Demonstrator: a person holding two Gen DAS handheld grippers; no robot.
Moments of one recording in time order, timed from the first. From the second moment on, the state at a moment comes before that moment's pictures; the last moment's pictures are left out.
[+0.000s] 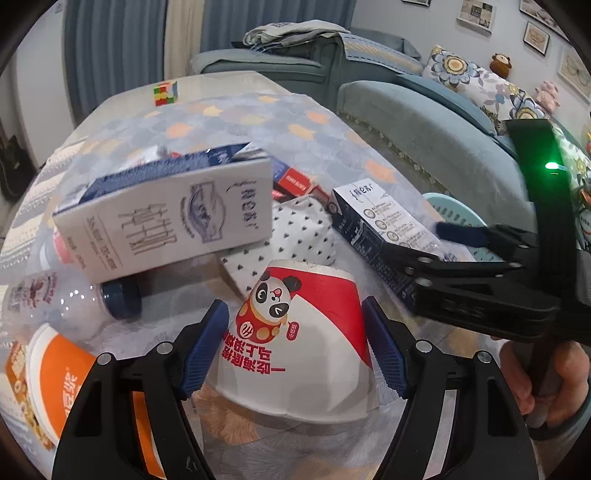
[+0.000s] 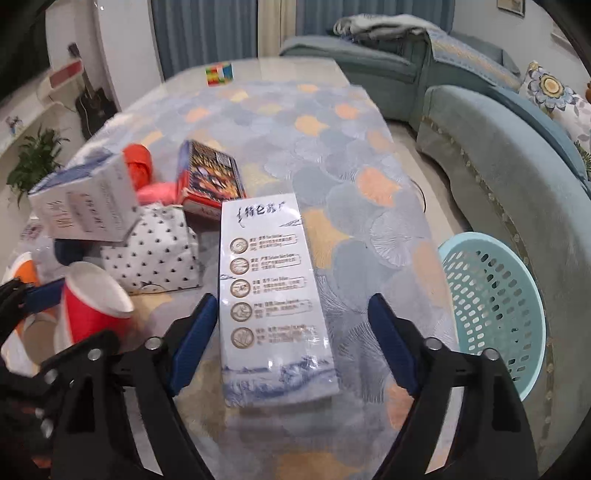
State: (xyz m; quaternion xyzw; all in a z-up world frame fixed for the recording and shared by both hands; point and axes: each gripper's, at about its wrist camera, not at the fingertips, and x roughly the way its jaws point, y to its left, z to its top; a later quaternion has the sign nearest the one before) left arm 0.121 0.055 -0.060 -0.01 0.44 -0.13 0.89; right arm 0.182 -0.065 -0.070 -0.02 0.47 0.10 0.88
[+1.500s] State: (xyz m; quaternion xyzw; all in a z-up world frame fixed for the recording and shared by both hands) left arm 0.157 -0.086 0.011 0.02 0.37 -0.25 0.90; right arm 0.137 -0.258 -0.048 0.15 0.37 -0.05 0.91
